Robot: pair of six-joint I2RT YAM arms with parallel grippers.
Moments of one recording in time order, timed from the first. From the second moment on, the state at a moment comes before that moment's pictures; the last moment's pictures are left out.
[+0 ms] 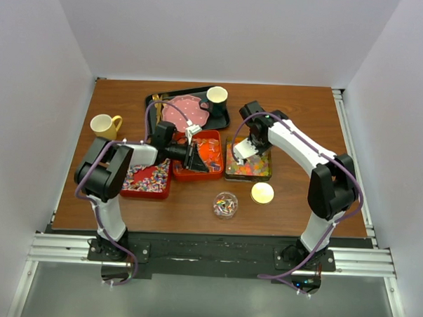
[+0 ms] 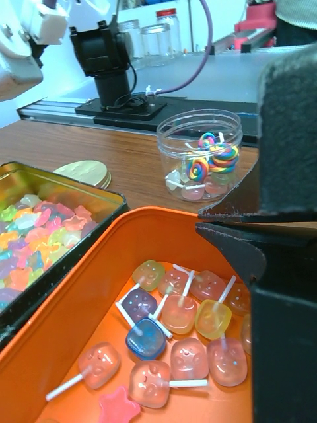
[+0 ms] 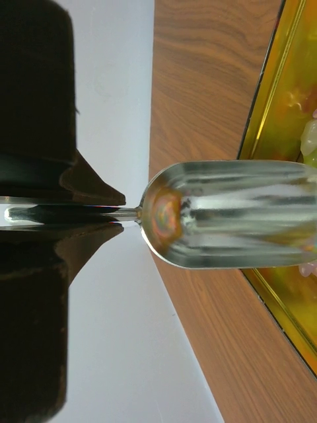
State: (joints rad) left arm -0.34 1.86 0.90 0.23 1.08 -0.25; right arm 0.52 1.80 1.49 -0.99 0.41 -1.75
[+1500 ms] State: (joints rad) left arm -0.33 1.90 0.85 0.35 1.20 -0.28; right arm 0.58 1.88 1.48 -0.99 0.40 -1.68
